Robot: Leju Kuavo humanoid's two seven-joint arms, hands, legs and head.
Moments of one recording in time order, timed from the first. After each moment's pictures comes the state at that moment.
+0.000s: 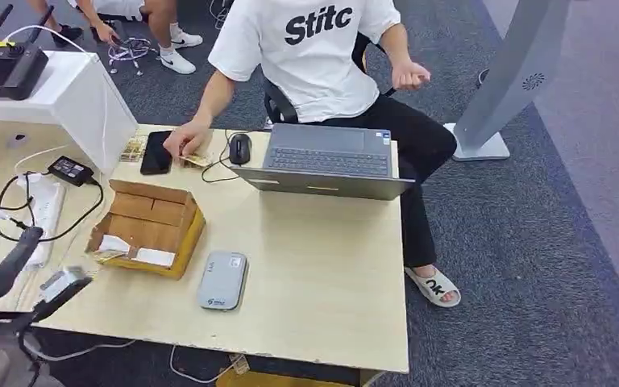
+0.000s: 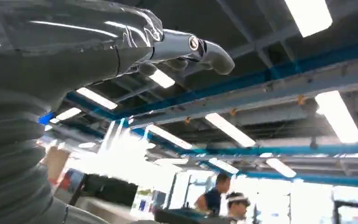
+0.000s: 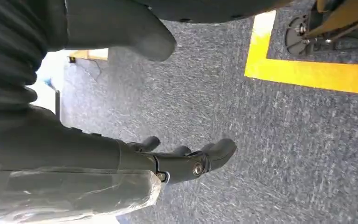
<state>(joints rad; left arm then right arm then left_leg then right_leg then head) 0.14 0.40 0.16 -1.64 -1.09 0.57 -0.21 -0.05 0.08 0.92 -0.12 -0.62 -0.48 0.11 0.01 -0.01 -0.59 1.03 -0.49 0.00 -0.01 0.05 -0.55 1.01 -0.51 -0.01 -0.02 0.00</state>
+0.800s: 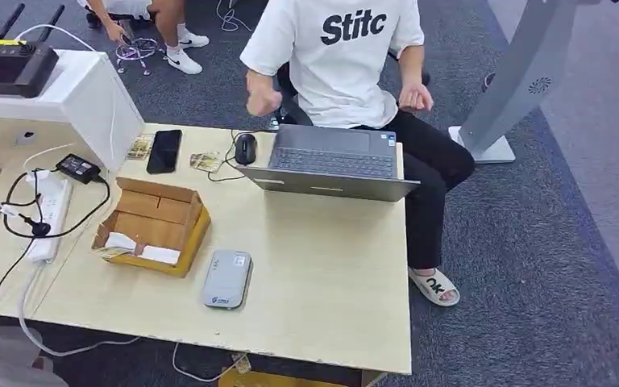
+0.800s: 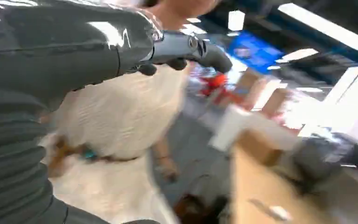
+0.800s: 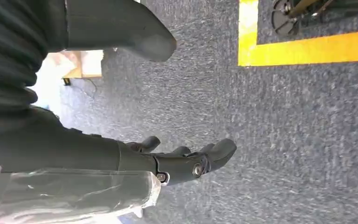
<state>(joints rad) 0.05 -0.23 1.33 -1.51 -0.79 0.09 -0.48 -0.05 0.07 0.90 -0.11 -0.74 -0.55 0.08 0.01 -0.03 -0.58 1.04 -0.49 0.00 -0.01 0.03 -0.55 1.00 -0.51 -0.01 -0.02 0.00</state>
